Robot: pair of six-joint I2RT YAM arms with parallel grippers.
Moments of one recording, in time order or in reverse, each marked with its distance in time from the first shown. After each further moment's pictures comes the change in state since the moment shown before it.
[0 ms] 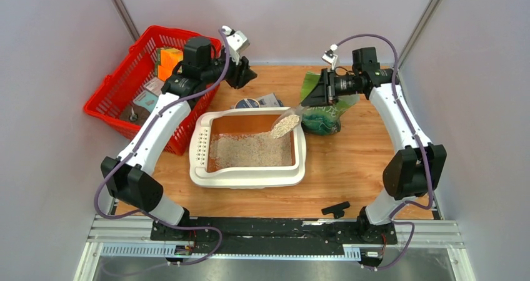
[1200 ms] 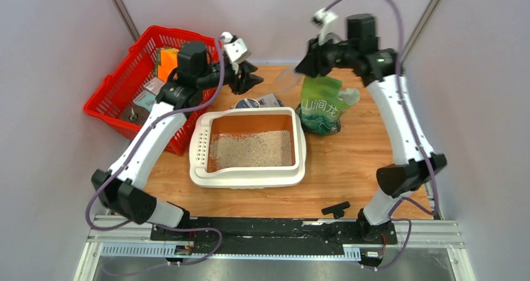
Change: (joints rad) left arm -0.012 -0.172 -0.130 0.048 0.132 0.101; right arm 0.296 0.100 0.508 -0.072 0.570 -0.315
